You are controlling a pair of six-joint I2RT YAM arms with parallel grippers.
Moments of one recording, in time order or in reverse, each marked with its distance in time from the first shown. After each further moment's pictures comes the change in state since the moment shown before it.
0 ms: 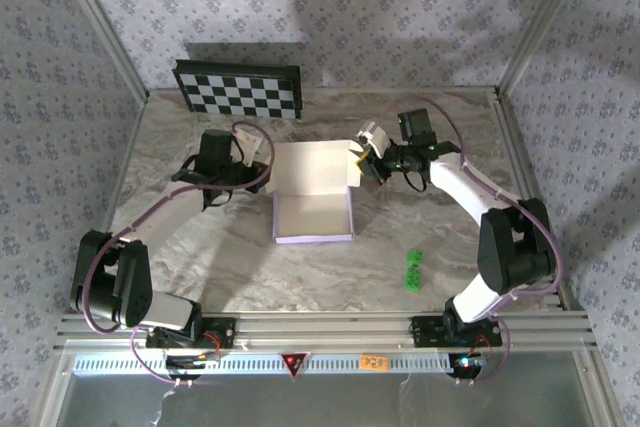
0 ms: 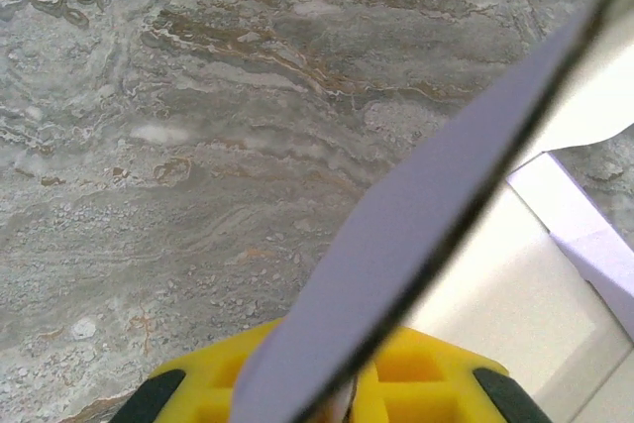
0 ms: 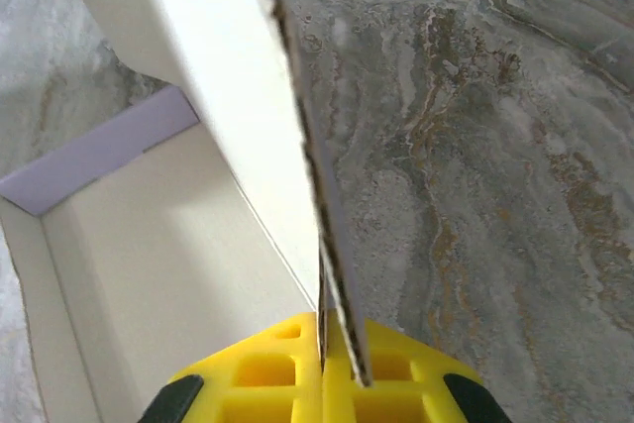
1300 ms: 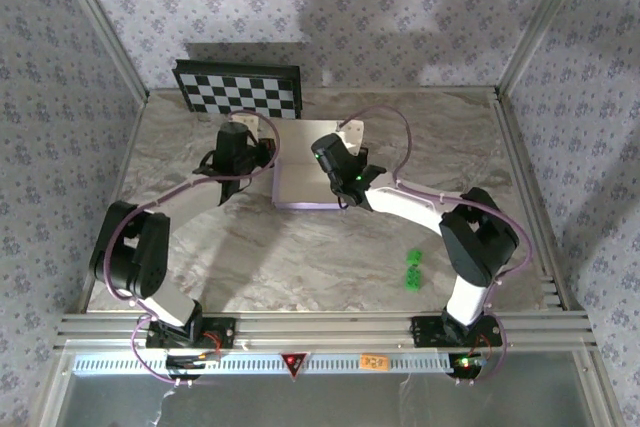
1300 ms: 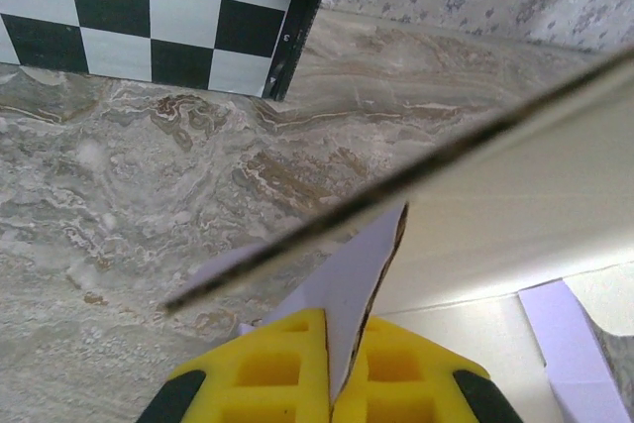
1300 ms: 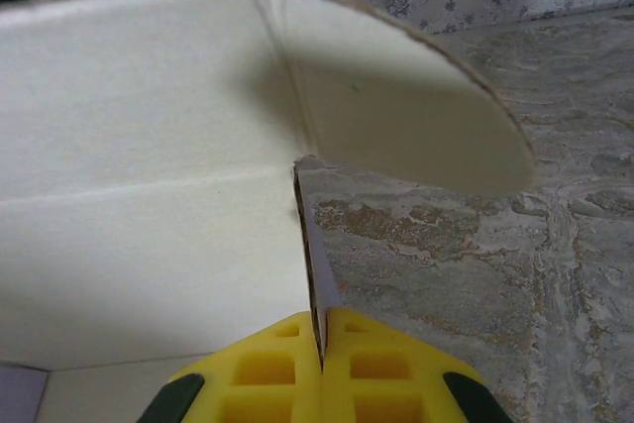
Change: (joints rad) left arm -0.060 0.177 0.018 0.418 -0.268 -0.371; right arm 0.468 0.163 0.066 0.290 1.323 1.008
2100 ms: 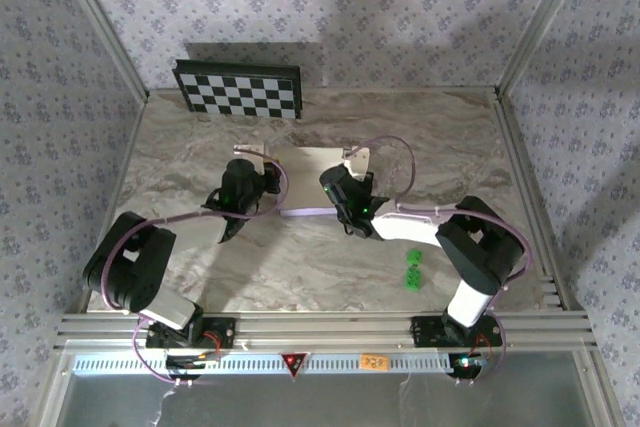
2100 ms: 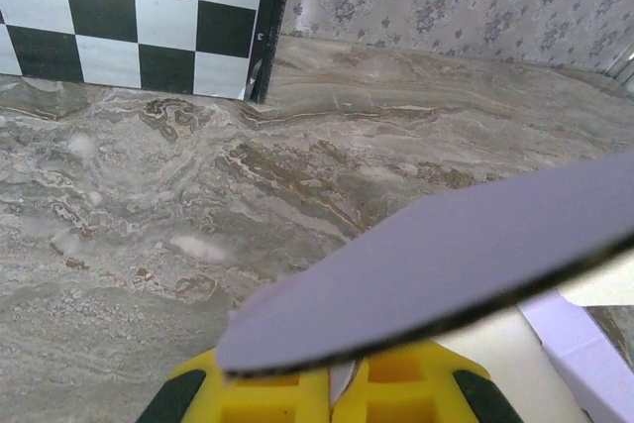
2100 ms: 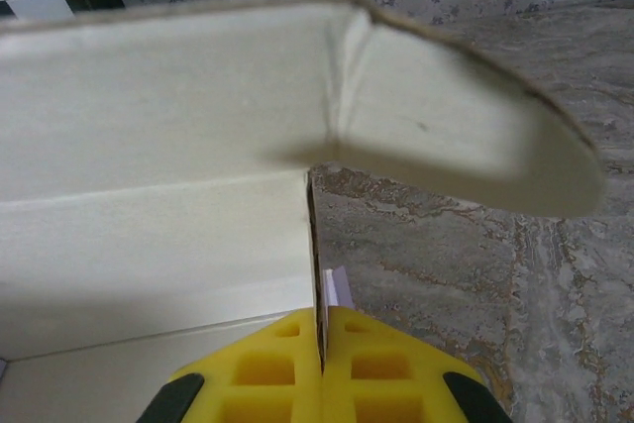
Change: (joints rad) left arm -0.129 -0.077 -0.338 0.412 -0.161 0.033; right arm 0.062 -0.058 -0.326 0.348 0.075 -0.035
